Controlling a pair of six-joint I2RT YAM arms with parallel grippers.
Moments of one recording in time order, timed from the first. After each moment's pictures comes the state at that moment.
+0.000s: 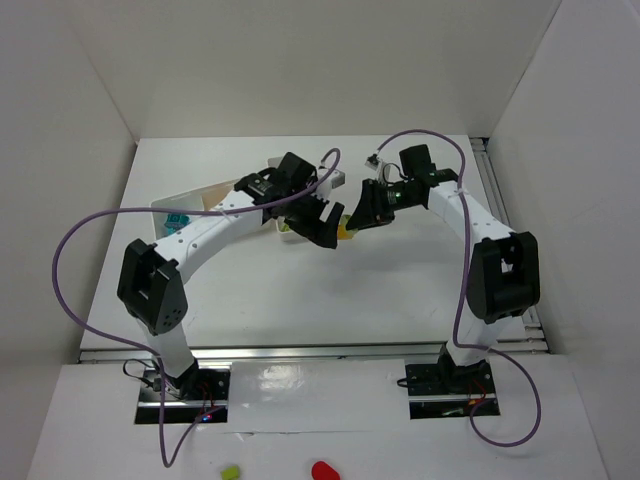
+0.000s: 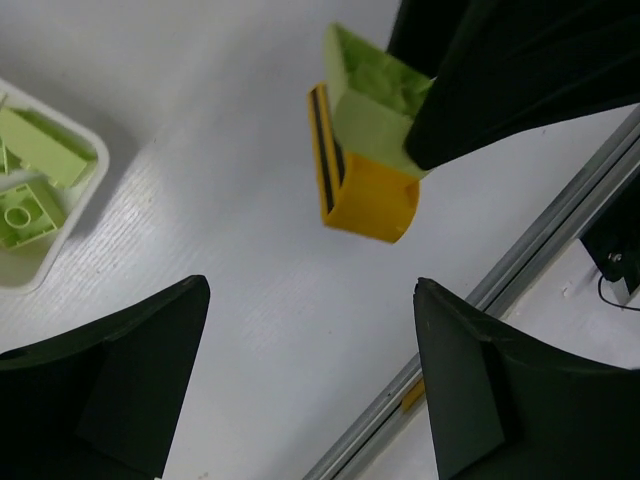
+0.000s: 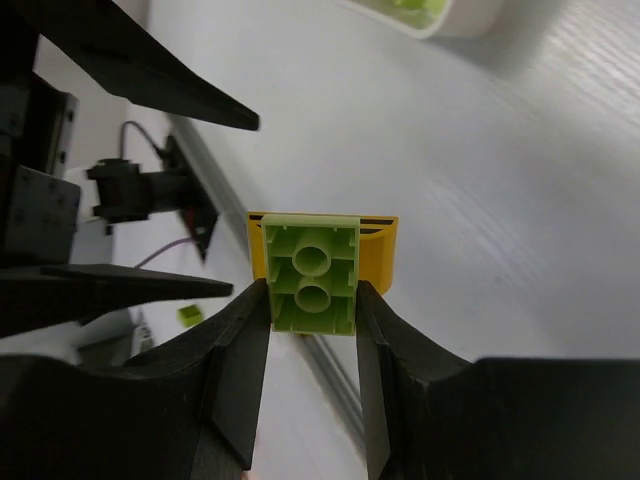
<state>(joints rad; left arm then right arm) -0.61 1.77 1.59 -0.76 0.32 -0.10 0.23 1.70 1.35 -0.66 -0.88 0.12</state>
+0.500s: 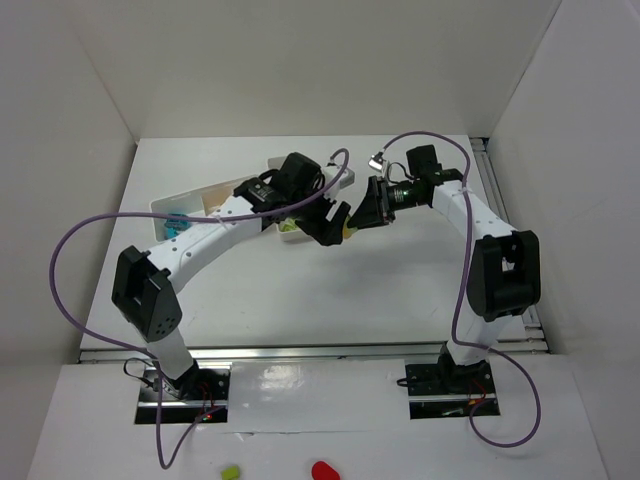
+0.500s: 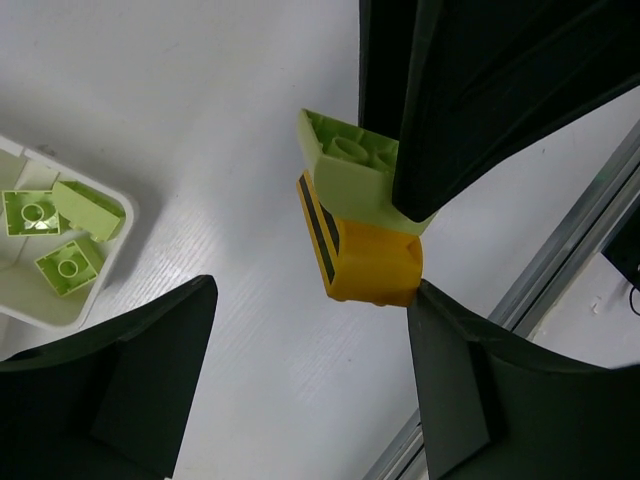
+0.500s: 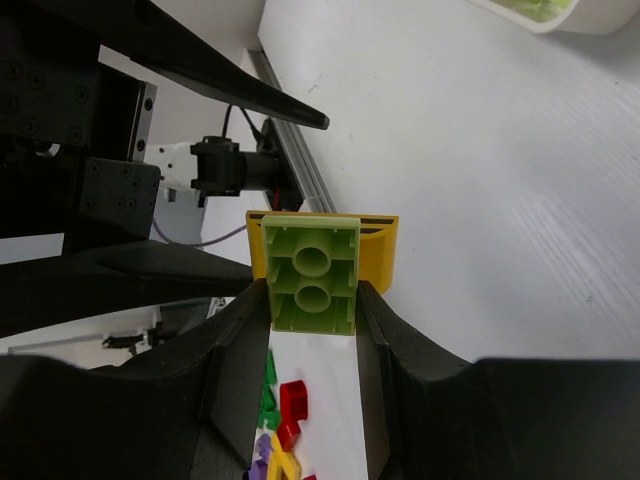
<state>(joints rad) -0.68 1.71 1.58 -0.67 0.24 -0.01 0.18 1.71 1.35 -0.67 -1.15 0.14</state>
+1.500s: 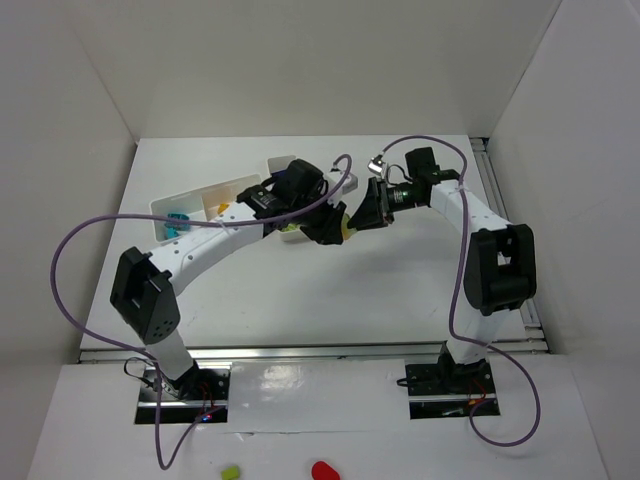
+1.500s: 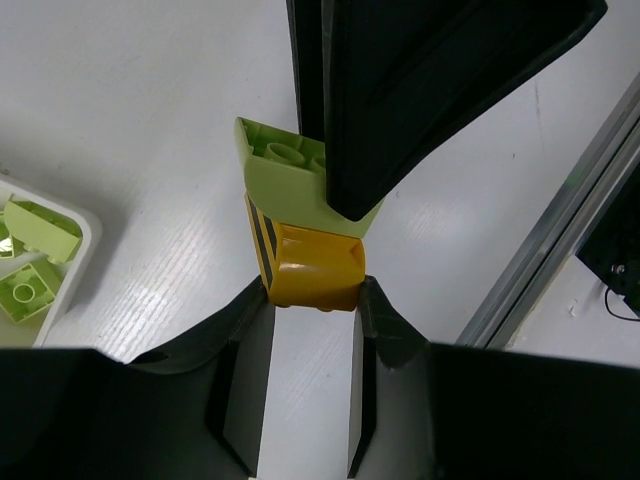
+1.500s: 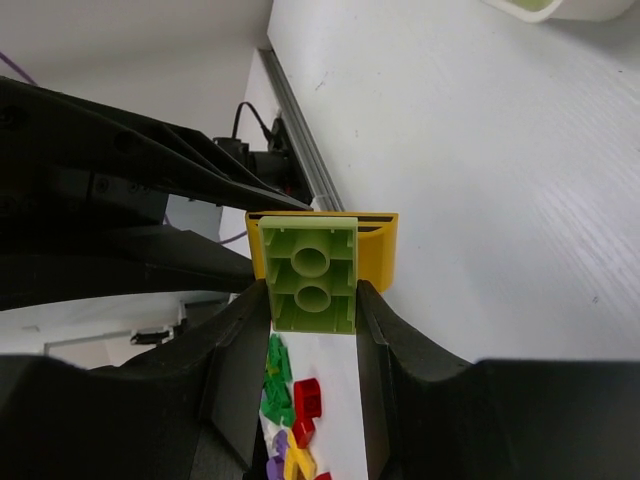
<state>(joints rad) -0.71 1.70 1.54 -0.62 0.28 -0.03 0.16 1.76 1.35 -0.66 -1.20 0.15</state>
